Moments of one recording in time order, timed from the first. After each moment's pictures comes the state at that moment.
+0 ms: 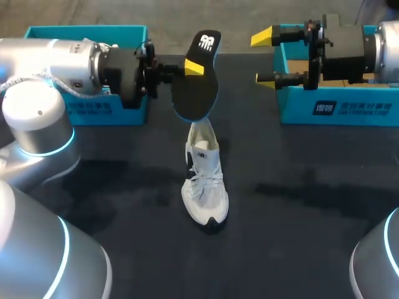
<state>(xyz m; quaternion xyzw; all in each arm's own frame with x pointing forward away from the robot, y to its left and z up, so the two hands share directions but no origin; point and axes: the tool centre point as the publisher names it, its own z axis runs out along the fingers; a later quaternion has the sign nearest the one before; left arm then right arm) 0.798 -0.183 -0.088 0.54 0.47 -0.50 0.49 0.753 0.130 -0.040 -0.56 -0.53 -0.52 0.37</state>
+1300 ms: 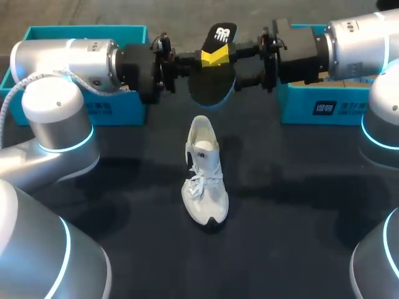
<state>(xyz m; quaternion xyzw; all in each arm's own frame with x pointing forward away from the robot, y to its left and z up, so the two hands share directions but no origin) 0.805 -0.215 -0.073 0.52 0.45 -0.51 0.51 0.741 0.203 -0.050 -0.52 -0.57 -0.48 0.42</state>
